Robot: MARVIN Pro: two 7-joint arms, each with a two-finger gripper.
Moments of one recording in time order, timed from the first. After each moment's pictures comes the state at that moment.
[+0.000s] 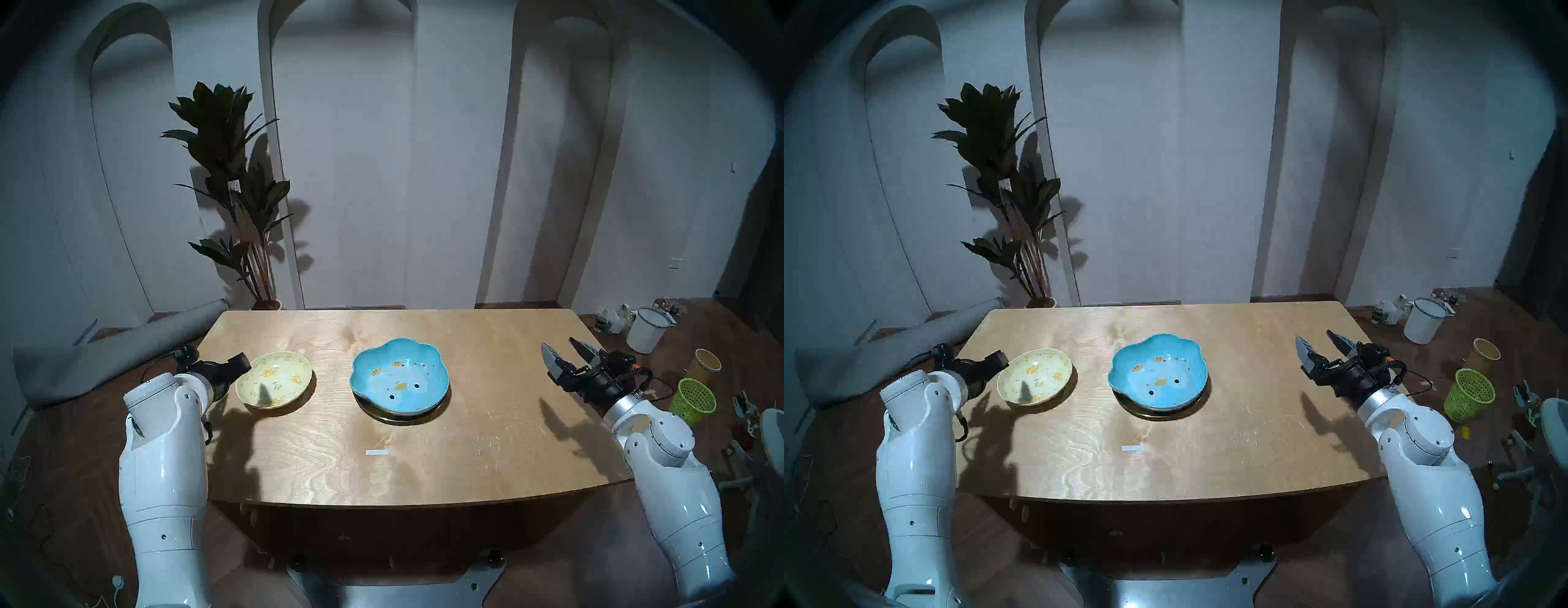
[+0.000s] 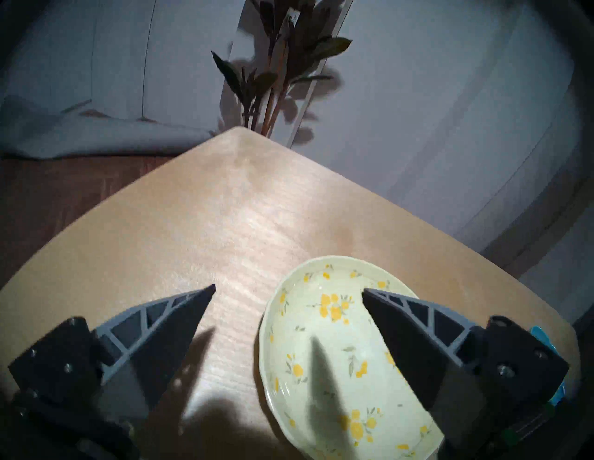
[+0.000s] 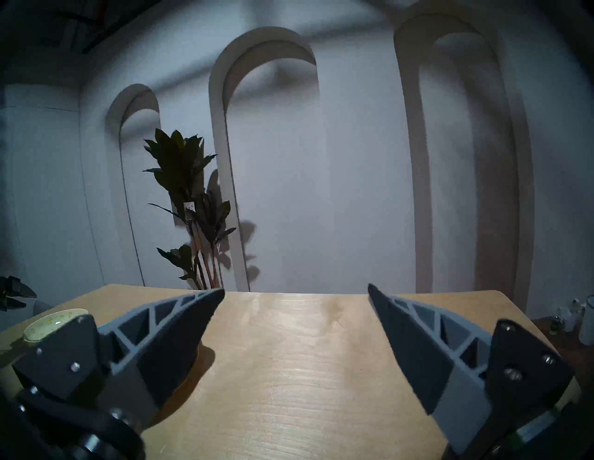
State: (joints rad) left arm 1.49 -1.45 -1.98 -1.68 -0.48 0.85 0.04; right arm -1.77 -1.06 1.76 -1.63 0.66 -0.07 0.49
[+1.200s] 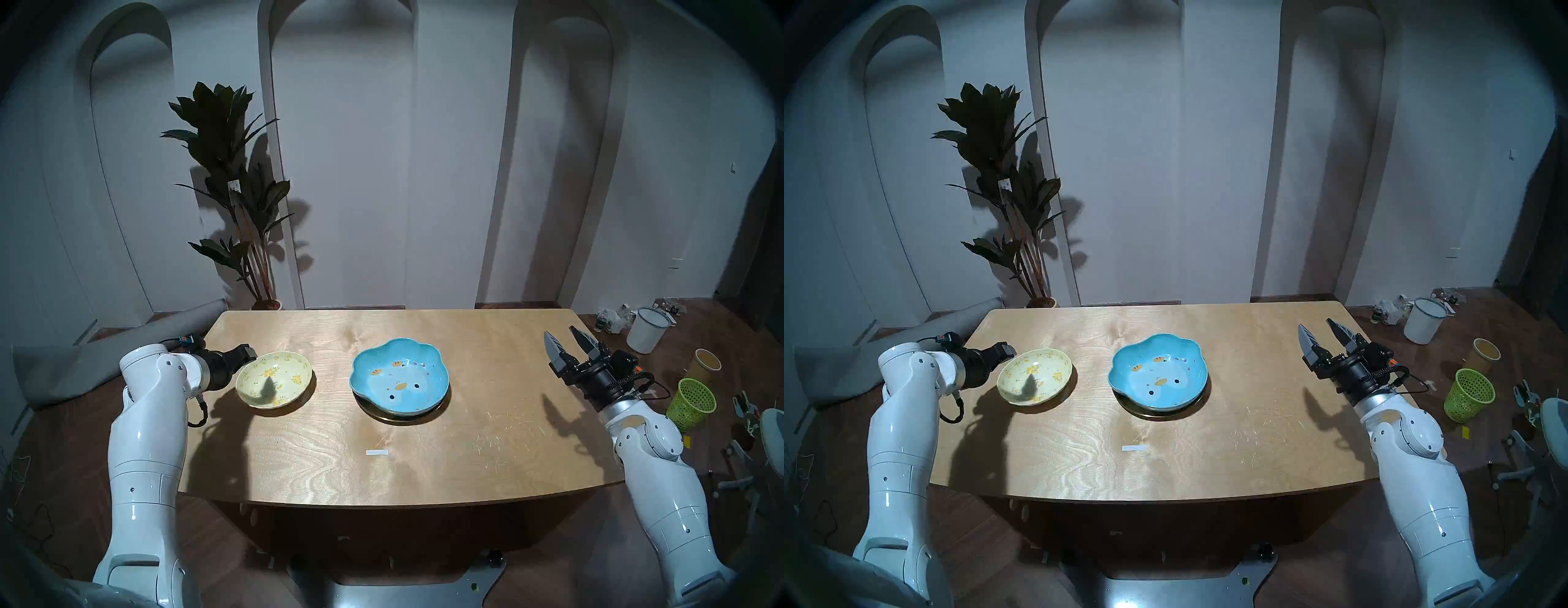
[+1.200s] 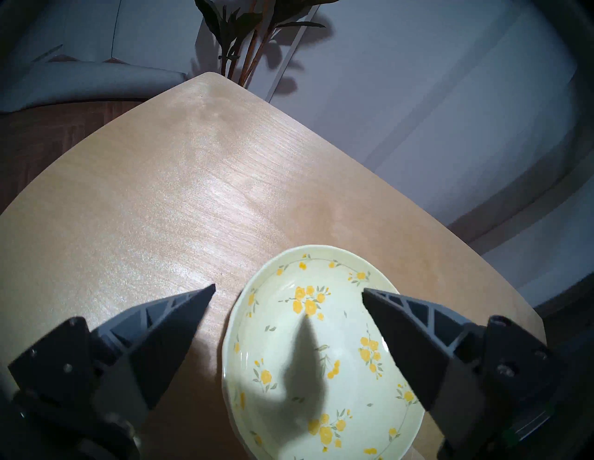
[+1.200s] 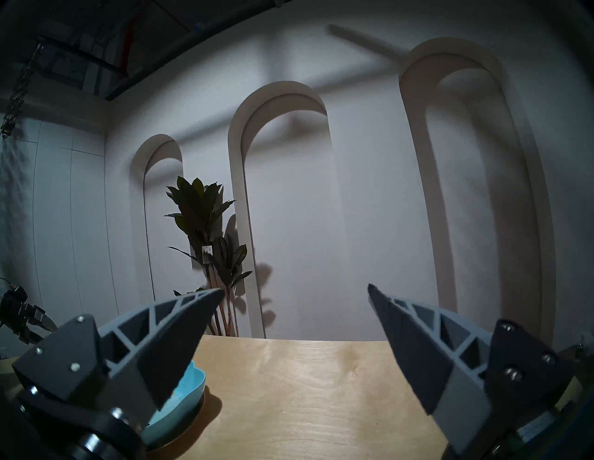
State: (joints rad) left arm 1.37 -1.26 -1.88 -1.49 -0.81 0.96 0.16; right arm -1.66 -1.11 1.75 -1.47 0.72 -0.21 0.59
